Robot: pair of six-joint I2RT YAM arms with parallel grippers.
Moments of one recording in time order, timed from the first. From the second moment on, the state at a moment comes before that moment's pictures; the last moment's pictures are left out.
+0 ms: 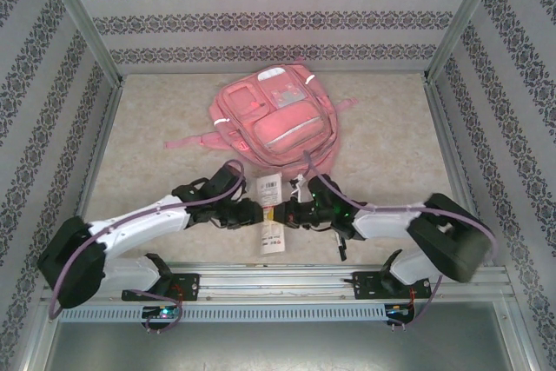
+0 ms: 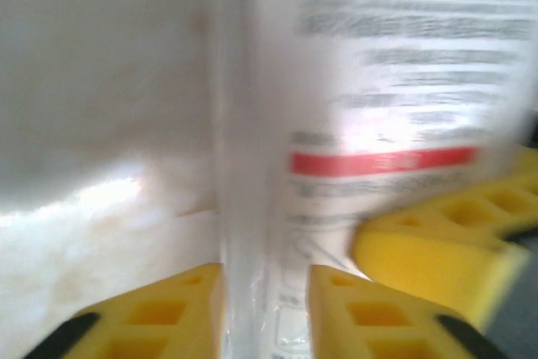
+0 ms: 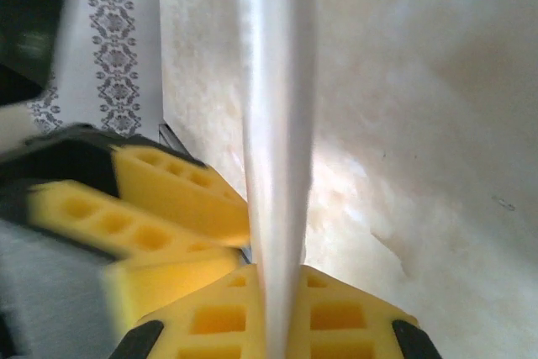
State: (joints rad) left arm -0.75 1.21 0.71 -0.46 0.33 -0.89; right arm 0.79 1.38 0.41 0.43 -0.59 1.12
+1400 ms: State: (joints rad) left arm -0.65 2.25 2.19 -0.96 -0.05 0.08; right arm 0.05 0.80 0.58 -0.36 -0.64 0.94
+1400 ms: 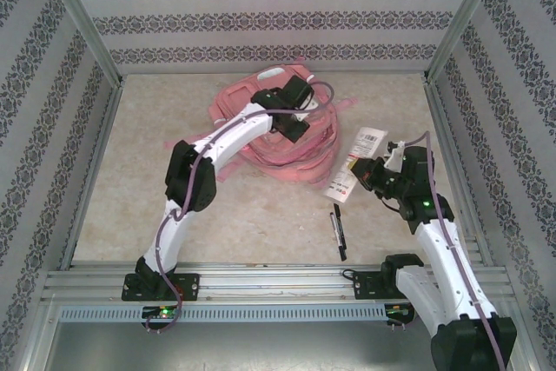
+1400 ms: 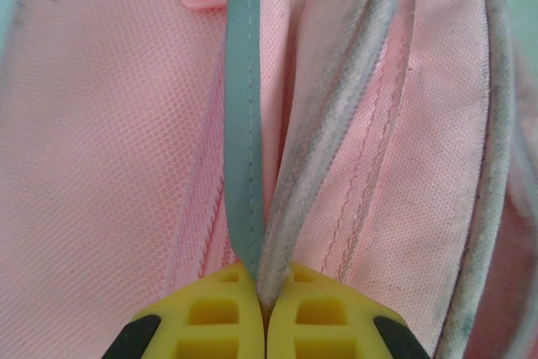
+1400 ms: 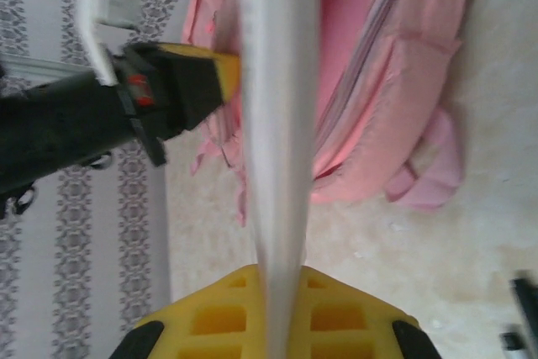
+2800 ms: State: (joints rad) left arm -0.65 2.13 2.42 -1.10 0.18 -0.13; right arm 0.44 2.04 1.08 0.61 -0.02 1.61
